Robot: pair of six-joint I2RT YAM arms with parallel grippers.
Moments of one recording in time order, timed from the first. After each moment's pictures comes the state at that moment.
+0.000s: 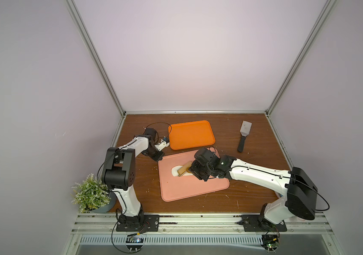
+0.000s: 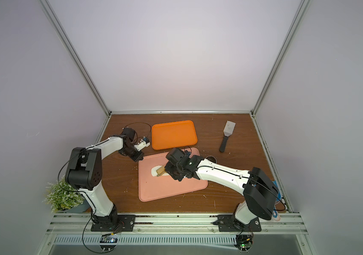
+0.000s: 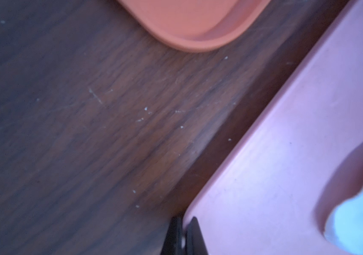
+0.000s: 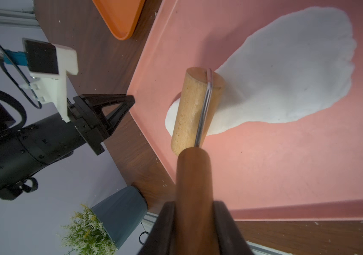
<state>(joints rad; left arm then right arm) -0.09 1.84 1.12 -0.69 0.24 0.55 1.02 1.53 1.08 -0.50 -0.03 1.59</state>
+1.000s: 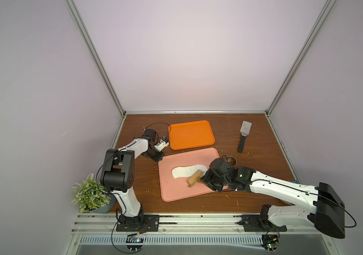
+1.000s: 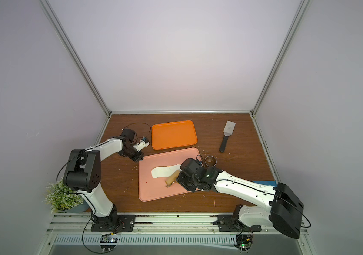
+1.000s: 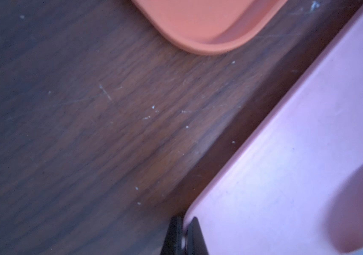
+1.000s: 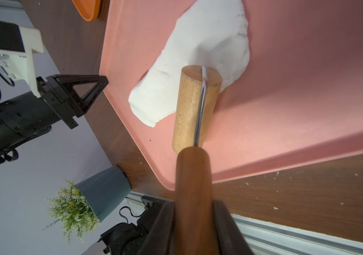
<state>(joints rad) -0.08 1.81 1.08 -0.63 0.23 0.50 1.03 1.25 0.81 -0.54 -0.09 1.56</state>
